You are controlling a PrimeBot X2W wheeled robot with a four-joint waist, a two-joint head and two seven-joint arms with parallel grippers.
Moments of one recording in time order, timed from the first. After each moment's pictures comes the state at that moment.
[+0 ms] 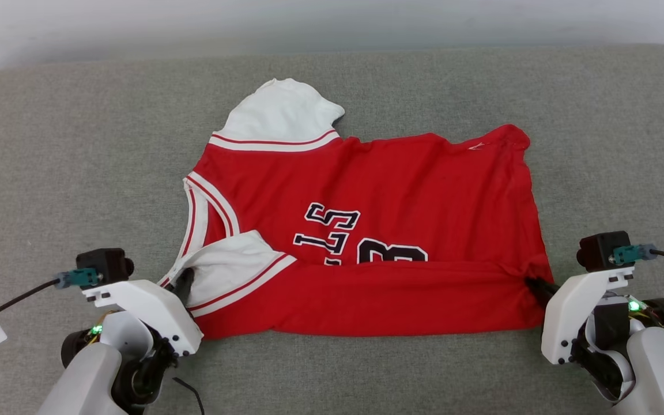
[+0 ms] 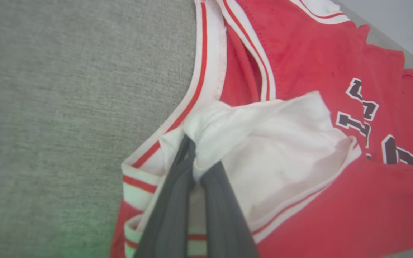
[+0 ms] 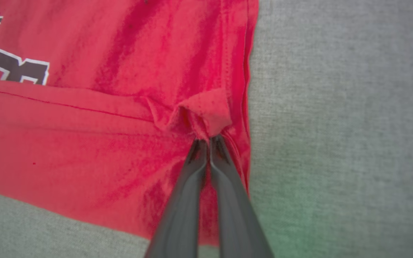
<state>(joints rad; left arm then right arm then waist) -0.31 0.37 -0.33 0.39 -0.87 0.08 0.18 -0.30 -0.22 0.11 0.41 0.36 0.13 0.43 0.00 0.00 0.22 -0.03</state>
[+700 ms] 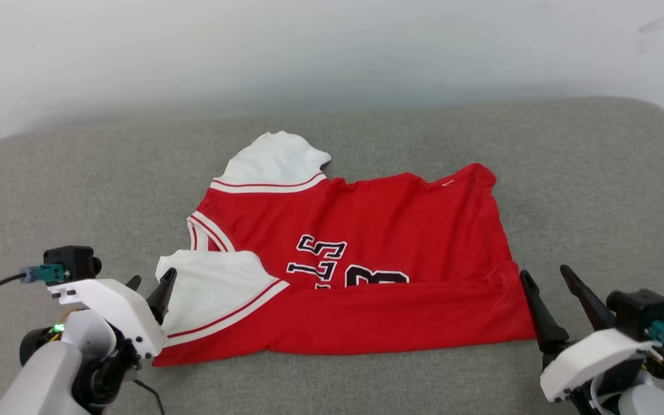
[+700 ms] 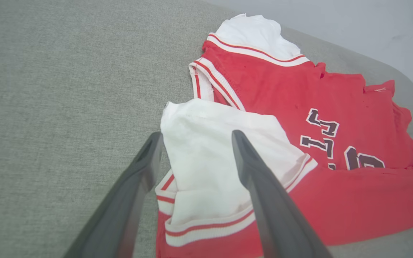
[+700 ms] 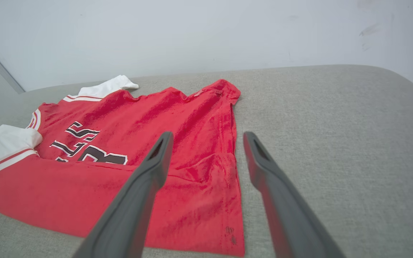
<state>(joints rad) -0.32 0.46 -0.32 0.43 -0.88 0.03 0.21 -0.13 -0.21 0.13 0.32 0.34 0.13 -0.13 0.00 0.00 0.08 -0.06</state>
